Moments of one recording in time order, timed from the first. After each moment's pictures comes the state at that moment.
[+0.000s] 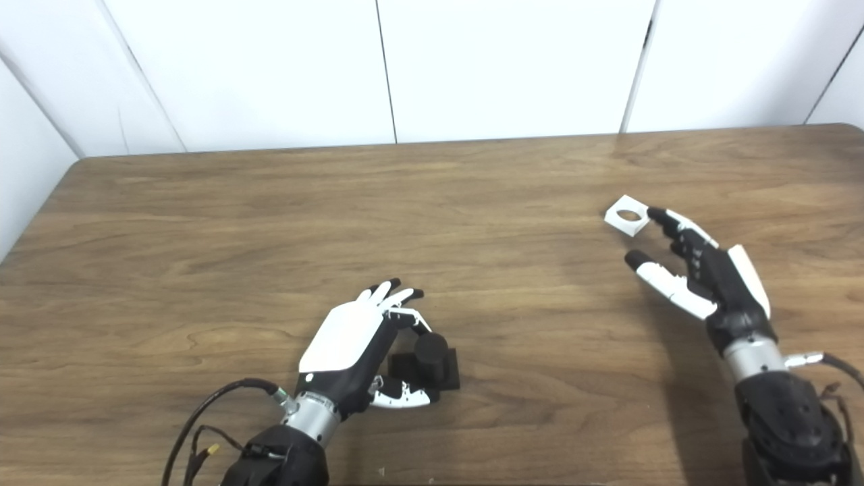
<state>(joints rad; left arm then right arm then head) 0.09 0.04 -0.45 -0.46 1.10 0.33 -0.35 -0.07 -0.37 -0.12 -0.16 -0.10 0.19 0.10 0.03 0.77</state>
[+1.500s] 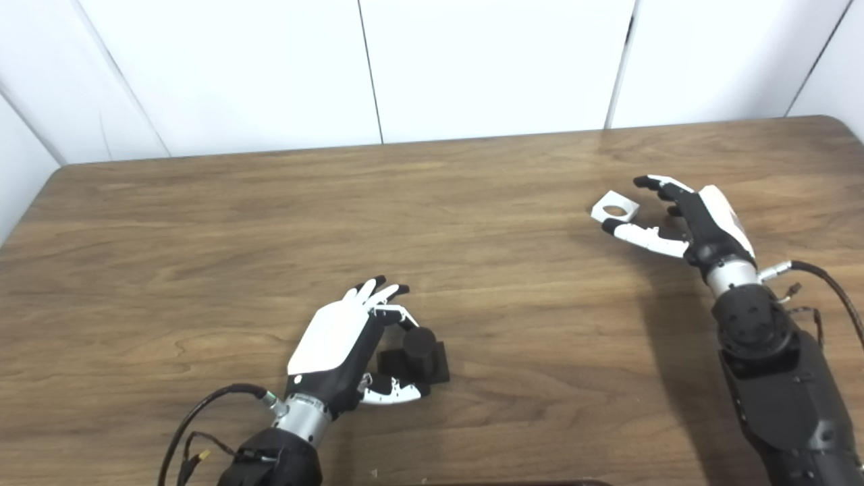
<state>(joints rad) 0.09 0.03 -0.44 -0.43 1.08 0.33 -0.30 -0.30 -0.46 0.00 0.12 -0.39 0.22 0.08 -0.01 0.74</state>
